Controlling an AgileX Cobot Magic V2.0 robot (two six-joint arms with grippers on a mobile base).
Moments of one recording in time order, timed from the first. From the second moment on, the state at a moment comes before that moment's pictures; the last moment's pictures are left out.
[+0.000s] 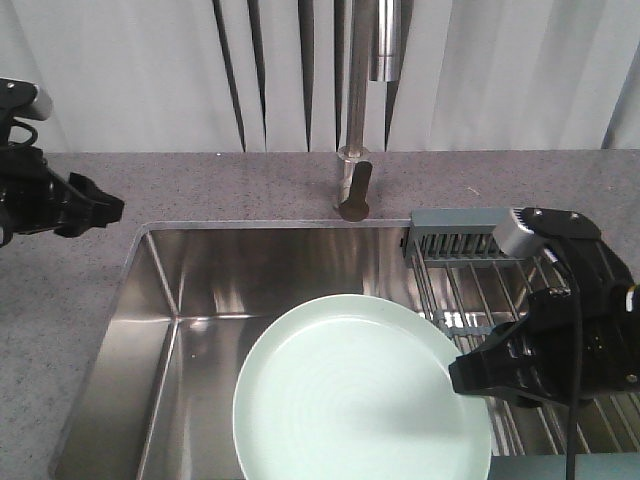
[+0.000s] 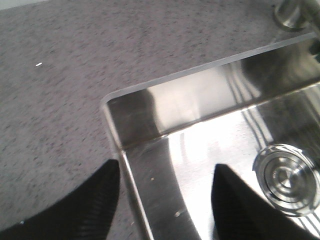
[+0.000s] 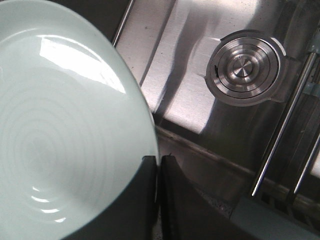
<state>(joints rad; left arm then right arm) -0.01 1.45 -1.15 -0.62 0.70 0.74 0.28 1.12 -0.86 0.57 0.97 -0.26</state>
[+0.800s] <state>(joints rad) -0.20 1.86 -1.52 -0.96 0.84 1.36 0.28 1.12 -0.86 0.57 0.97 -0.26</state>
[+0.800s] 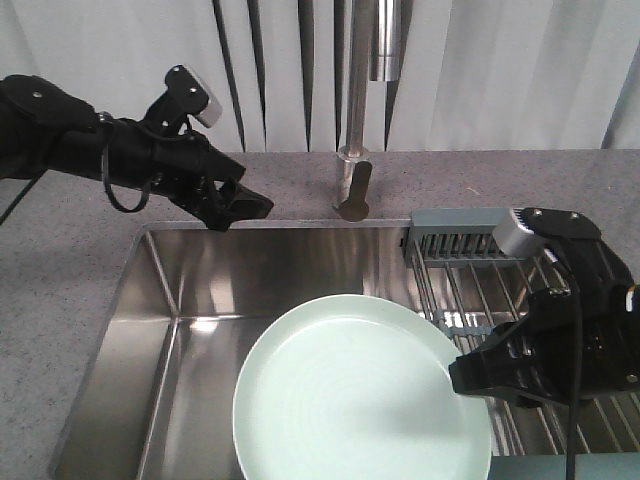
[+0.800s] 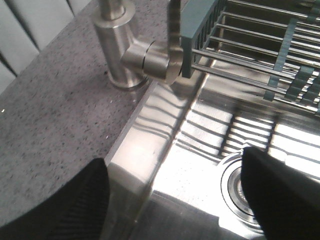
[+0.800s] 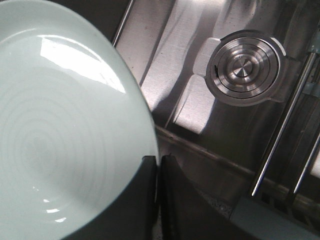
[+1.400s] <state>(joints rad) -0.31 2.12 -1.85 -0.96 0.91 1.40 0.28 1.12 -0.86 0.57 0.97 -0.26</state>
